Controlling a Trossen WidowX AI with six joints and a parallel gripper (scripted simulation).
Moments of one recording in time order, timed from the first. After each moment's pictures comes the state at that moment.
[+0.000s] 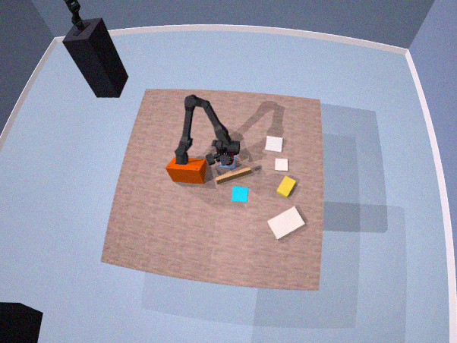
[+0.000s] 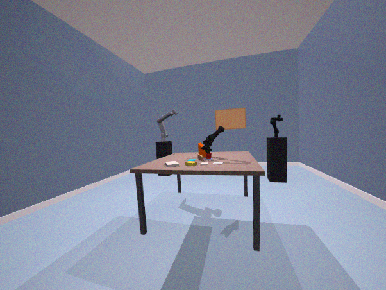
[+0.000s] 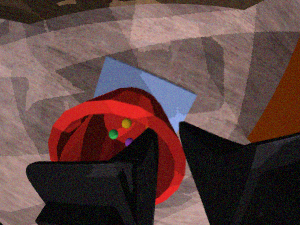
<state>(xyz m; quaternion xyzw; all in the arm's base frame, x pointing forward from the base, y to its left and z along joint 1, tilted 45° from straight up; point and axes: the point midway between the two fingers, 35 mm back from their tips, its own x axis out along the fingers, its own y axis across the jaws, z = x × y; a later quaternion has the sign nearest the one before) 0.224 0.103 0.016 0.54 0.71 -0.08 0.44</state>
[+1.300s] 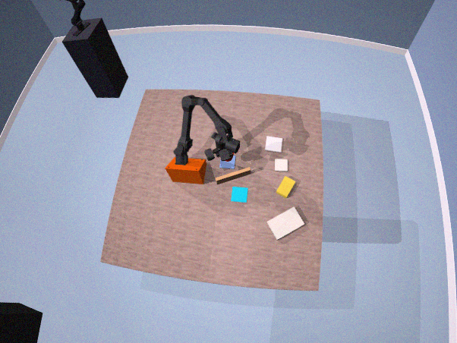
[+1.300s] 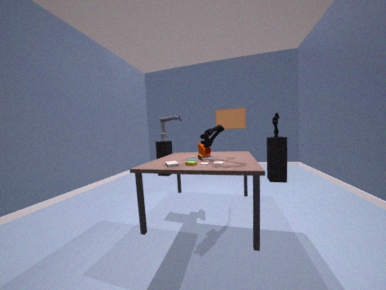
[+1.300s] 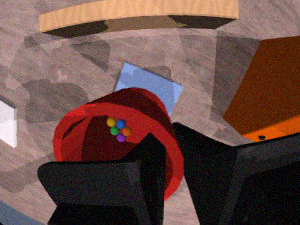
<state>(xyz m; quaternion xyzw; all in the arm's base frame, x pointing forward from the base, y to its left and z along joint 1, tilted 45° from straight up) 0.231 0.048 0.063 0.54 0.71 -0.08 0.43</state>
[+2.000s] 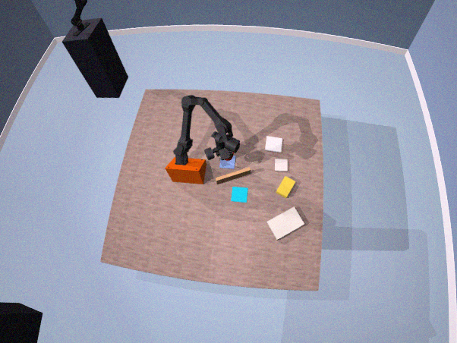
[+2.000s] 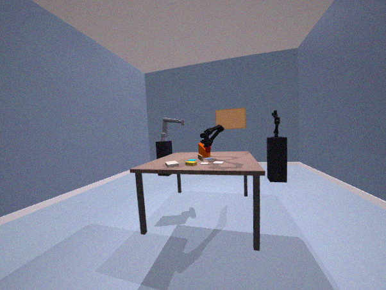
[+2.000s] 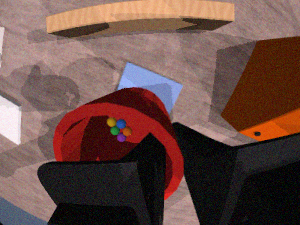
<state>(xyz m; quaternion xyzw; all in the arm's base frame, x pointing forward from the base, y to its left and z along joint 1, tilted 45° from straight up) 0.232 0.041 0.071 0.54 0.71 -0.08 0.43</state>
